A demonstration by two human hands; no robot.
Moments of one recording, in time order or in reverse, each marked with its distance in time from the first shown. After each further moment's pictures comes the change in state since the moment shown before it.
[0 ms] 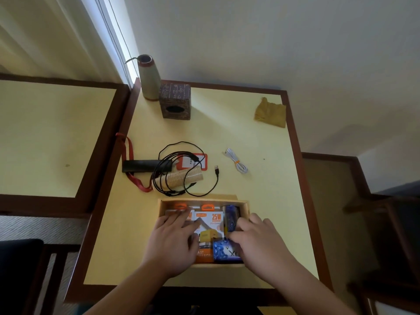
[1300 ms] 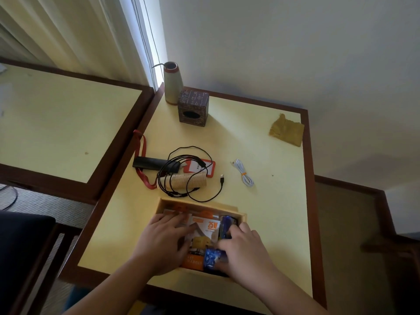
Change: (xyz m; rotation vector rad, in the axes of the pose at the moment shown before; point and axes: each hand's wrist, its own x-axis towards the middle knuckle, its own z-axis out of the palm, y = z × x) left_hand -0.002 0.009 -0.006 -0.016 -0.006 -0.071; right_hand 0.020 0.015 0.011 0.049 0.016 -0.129
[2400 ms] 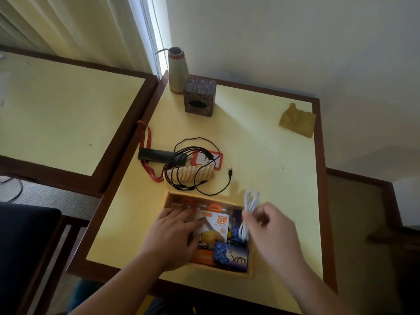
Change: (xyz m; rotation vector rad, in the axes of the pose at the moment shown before) left_hand 0.002 -0.005 0.007 0.000 0.060 0.037; right_hand -0.006 0.005 -0.027 0.658 0.390 0.470
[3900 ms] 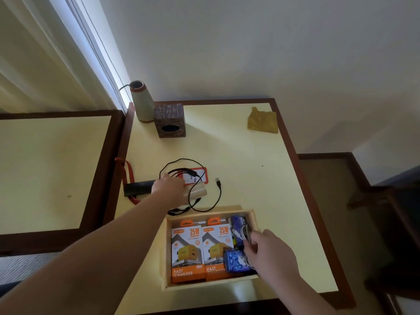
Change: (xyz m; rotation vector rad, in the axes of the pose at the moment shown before) left_hand 0.182 -0.056 -0.049 0.268 -0.310 -0.082; right_hand -0.026 0.022 0.053 -0.444 0.023 0.125
